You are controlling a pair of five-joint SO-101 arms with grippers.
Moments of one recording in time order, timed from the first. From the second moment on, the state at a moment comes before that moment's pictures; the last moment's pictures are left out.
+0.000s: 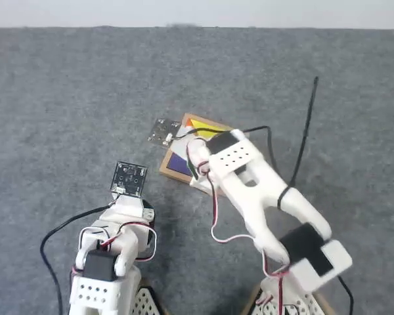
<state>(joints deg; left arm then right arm) 2.8 -102.5 97.2 71.5 2.7 -35.6 3.9 20.9 61.9 33.6</state>
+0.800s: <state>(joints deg) 2.8 -102.5 97.2 71.5 2.7 -35.3 12.9 14.9 61.9 28.7</state>
